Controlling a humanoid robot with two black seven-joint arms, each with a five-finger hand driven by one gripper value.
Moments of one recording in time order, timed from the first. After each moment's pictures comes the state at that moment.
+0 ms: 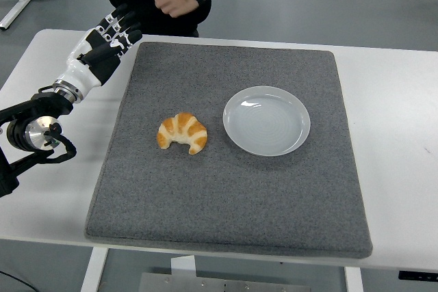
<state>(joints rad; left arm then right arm) -0.72 0.61 -0.47 -1.13 -0.14 -0.11 -0.50 0.07 0.00 0.00 0.13 0.07 0.07 -0.02</state>
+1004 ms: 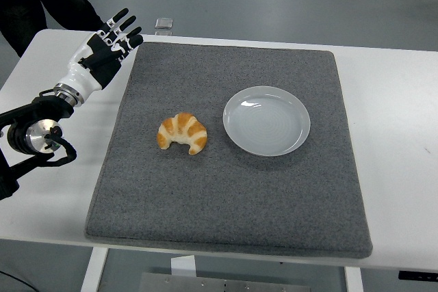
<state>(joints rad) -0.71 0.61 -0.46 -1.13 -0.14 -0.10 -0.50 0.07 0.00 0.00 0.13 0.07 0.07 -0.02</state>
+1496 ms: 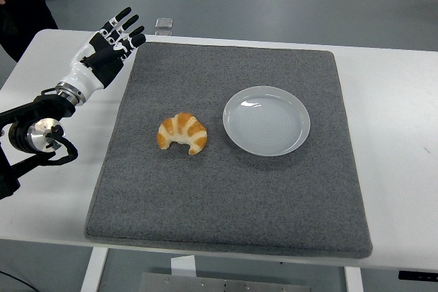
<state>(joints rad) -0.72 0.61 -0.46 -1.14 -0.14 -0.10 -0.49 0.07 0.00 0.00 0.13 0.07 0.07 -0.02</state>
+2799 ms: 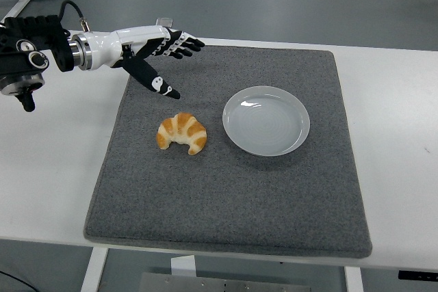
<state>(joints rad) -1.46 0.77 0.36 -1.34 0.53 -0.07 -0.33 0.07 0.00 0.00 0.12 0.07 0.07 -0.02</state>
